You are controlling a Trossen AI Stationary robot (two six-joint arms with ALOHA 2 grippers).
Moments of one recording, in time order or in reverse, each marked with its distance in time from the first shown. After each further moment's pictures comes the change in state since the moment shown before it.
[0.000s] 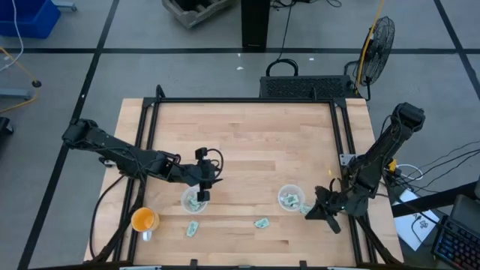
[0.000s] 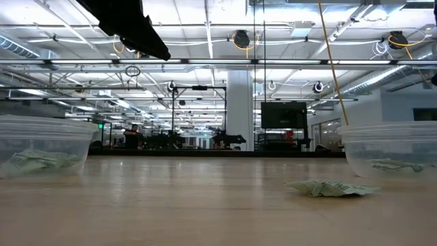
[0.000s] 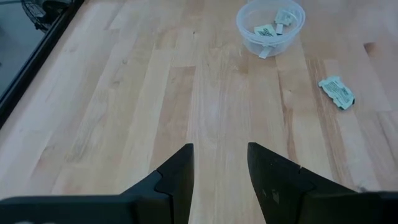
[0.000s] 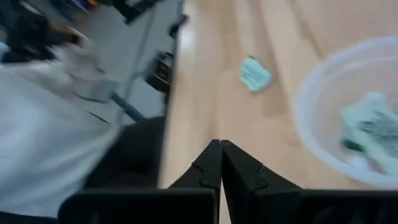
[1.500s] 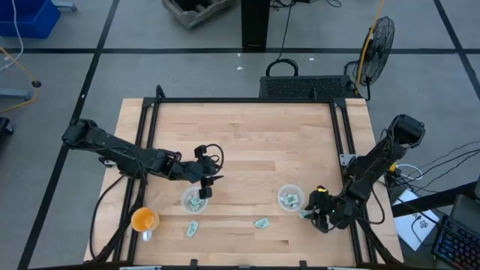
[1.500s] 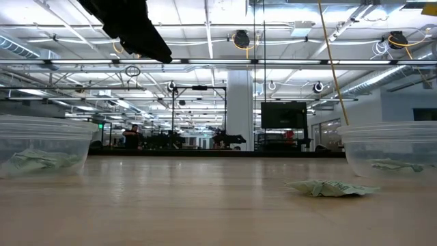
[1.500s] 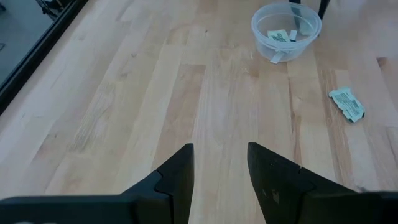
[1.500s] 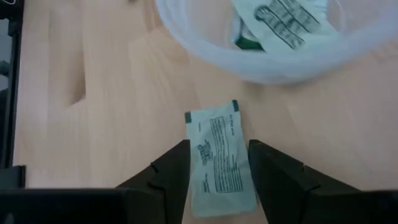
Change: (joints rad) left arm 0.030 0.000 0.000 -0.001 0.000 -0.066; right arm -0.005 0.364 0.005 -0.128 -0.045 0.214
